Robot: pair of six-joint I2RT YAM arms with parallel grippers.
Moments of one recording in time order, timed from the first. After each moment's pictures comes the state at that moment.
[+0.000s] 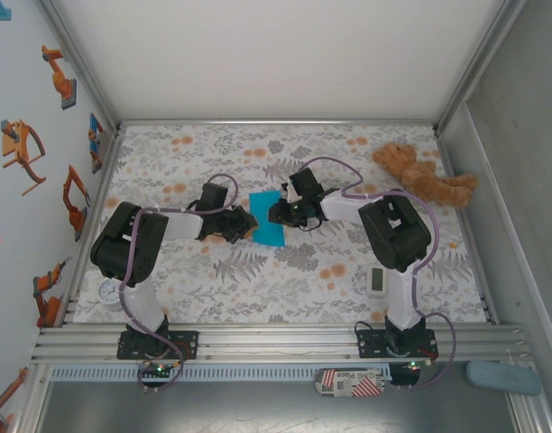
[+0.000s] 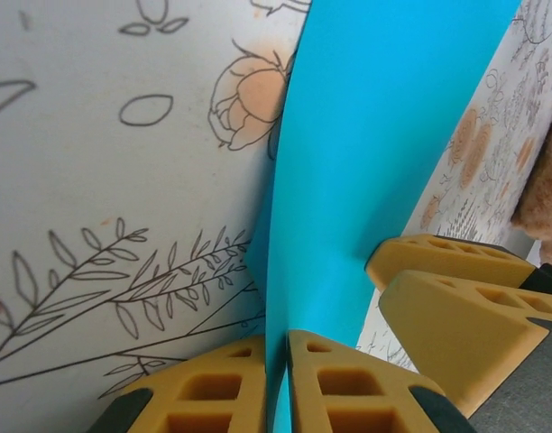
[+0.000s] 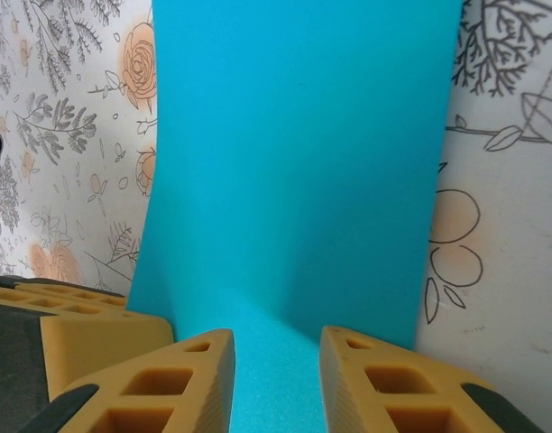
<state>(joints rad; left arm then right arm) -0.48 1.83 0.83 0.09 0.54 -1.07 0.58 2.03 1.22 -0.15 -0.48 0.63</state>
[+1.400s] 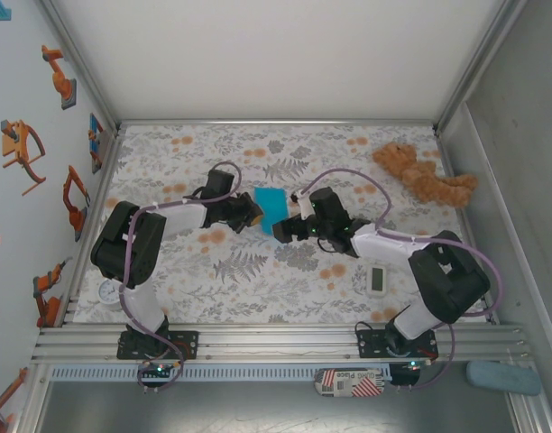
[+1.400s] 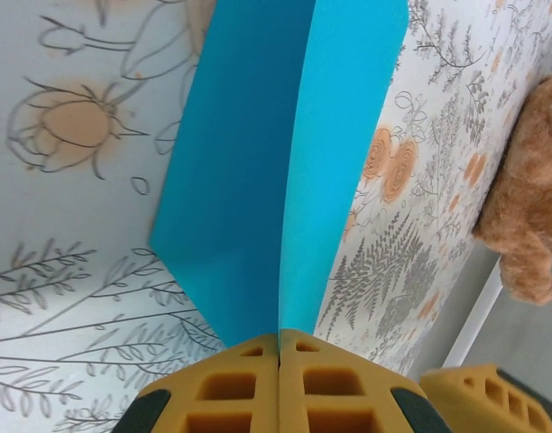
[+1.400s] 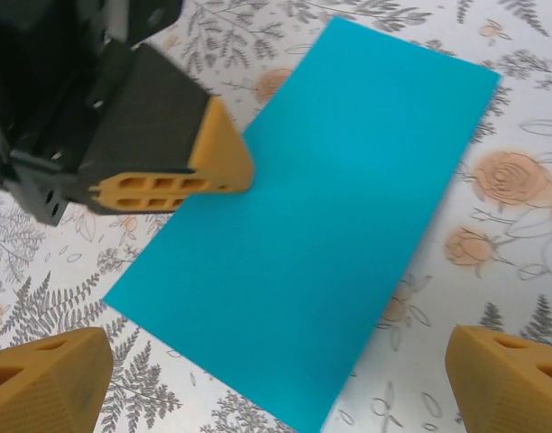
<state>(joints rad) -0.51 1.82 0.99 -0.06 0.52 -1.14 0.67 1.55 0.76 0.13 -0.24 0.23</state>
